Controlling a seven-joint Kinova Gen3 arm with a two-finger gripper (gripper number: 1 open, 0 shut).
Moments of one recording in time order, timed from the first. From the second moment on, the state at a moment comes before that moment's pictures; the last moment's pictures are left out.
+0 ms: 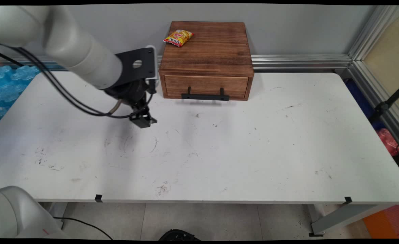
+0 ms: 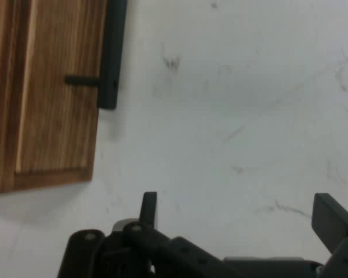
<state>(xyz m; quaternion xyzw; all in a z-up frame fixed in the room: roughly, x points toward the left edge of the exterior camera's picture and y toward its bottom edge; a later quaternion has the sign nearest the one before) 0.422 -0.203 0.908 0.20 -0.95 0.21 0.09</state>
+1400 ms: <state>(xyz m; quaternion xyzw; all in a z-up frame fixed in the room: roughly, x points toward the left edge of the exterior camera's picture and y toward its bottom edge) 0.391 -0.322 0.861 0.20 -0.94 0.23 0.13</state>
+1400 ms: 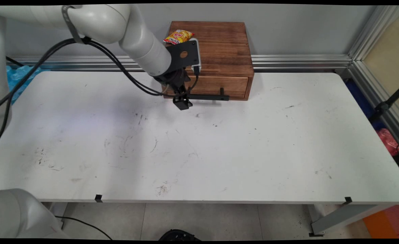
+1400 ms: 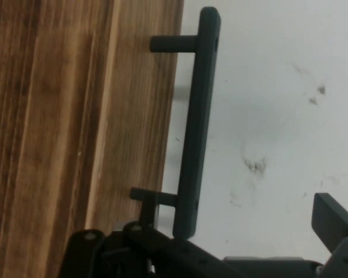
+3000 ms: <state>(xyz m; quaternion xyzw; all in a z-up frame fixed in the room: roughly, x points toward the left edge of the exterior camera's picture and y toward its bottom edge) 0.378 -0.358 0.813 0.20 -0.95 0.20 0.16</state>
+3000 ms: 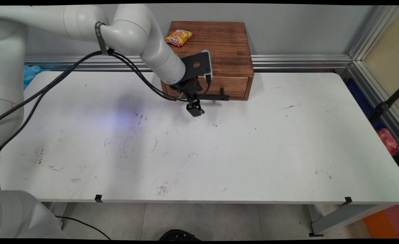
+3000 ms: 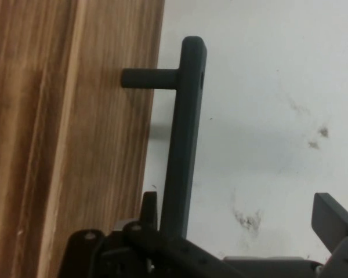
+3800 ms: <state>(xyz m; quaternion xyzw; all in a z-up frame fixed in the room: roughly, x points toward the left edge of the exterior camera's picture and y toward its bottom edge) 0.382 -0.365 0.799 0.18 -0.95 0.20 0.15</state>
